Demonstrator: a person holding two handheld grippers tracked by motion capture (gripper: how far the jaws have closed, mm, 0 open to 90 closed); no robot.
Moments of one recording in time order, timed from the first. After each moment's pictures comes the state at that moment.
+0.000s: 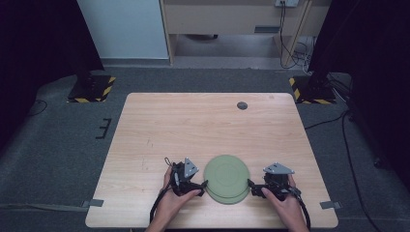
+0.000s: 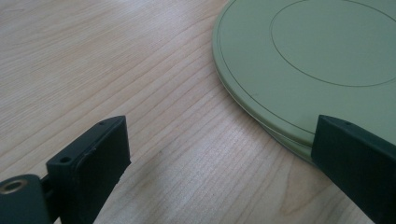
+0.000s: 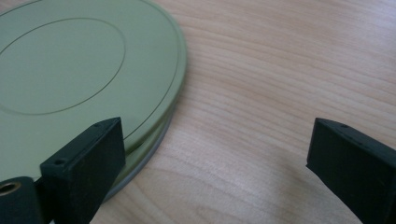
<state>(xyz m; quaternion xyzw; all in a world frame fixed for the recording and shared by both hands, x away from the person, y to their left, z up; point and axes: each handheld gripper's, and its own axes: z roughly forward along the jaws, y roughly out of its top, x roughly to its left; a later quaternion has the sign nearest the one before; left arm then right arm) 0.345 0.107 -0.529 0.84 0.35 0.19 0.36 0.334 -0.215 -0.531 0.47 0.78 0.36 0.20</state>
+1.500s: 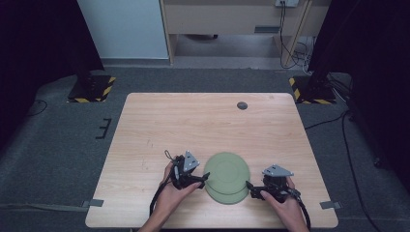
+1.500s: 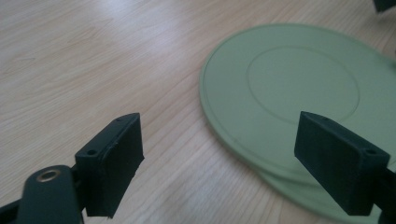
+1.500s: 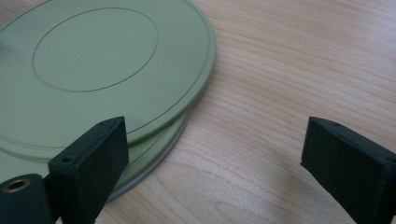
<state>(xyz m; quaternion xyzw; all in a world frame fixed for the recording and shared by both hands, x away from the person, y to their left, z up) 0.362 0.101 -0.499 0.84 0.33 0.18 0.40 0.329 -0.212 -0.531 0.45 0.79 0.37 0.20</state>
